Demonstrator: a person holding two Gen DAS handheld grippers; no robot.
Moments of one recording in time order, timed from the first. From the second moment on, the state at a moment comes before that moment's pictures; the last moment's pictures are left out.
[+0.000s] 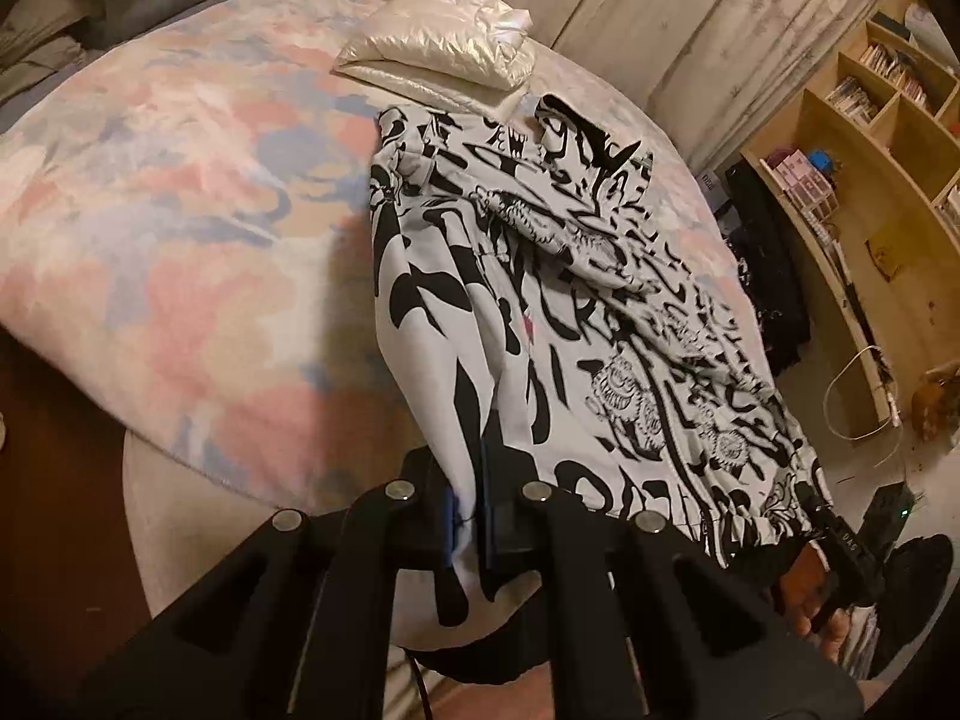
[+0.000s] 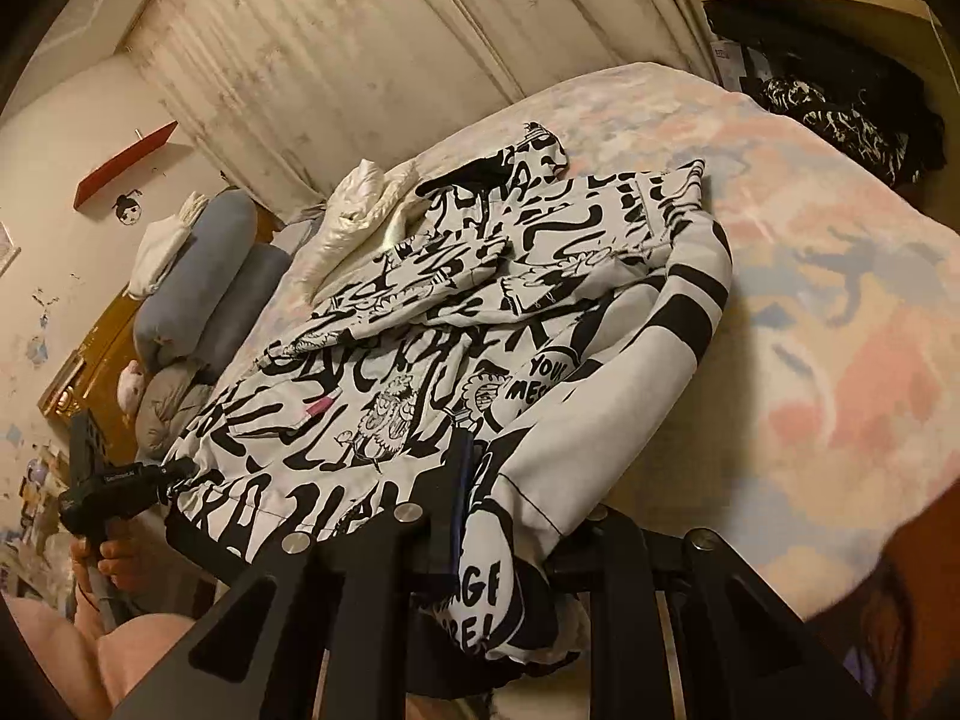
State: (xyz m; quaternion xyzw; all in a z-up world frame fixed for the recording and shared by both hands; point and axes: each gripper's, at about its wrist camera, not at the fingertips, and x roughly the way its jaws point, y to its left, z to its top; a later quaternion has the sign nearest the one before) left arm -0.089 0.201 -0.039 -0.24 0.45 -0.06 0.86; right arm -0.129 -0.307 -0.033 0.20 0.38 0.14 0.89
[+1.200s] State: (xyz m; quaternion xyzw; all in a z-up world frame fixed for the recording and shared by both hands) left arm 0.347 0.204 -0.094 -0.31 0.45 0.00 0.84; right arm 0.379 -0.378 -0.077 0.45 0.39 0.06 0.80
